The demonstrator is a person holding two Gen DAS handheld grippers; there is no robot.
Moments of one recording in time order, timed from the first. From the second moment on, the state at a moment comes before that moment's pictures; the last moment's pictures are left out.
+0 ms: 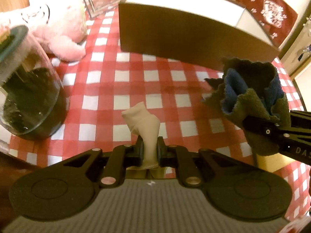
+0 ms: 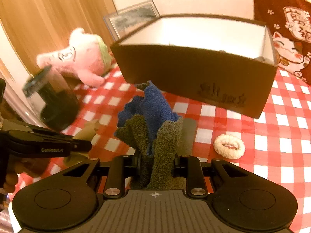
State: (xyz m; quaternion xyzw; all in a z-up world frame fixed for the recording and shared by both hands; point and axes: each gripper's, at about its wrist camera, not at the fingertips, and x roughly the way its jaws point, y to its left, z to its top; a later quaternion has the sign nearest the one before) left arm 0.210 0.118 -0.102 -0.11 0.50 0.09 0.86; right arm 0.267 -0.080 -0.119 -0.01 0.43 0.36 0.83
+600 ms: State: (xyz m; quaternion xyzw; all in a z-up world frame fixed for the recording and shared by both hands) left arm 0.200 0.075 -0.019 -0.07 0.42 0.05 0.90; right arm 0.235 -0.127 -0.049 0.05 0.37 0.35 0.86
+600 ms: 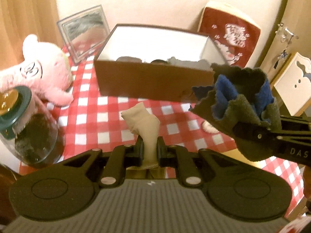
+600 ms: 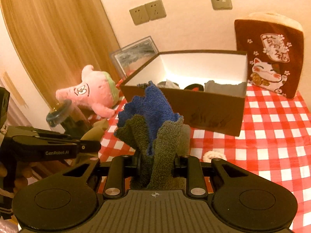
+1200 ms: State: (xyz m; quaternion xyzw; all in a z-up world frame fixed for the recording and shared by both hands) left arm 0.254 0.047 0.037 -0.02 0.36 0.01 0.93; right arm 0.273 -0.148 0.002 0.07 0.32 0.34 0.88
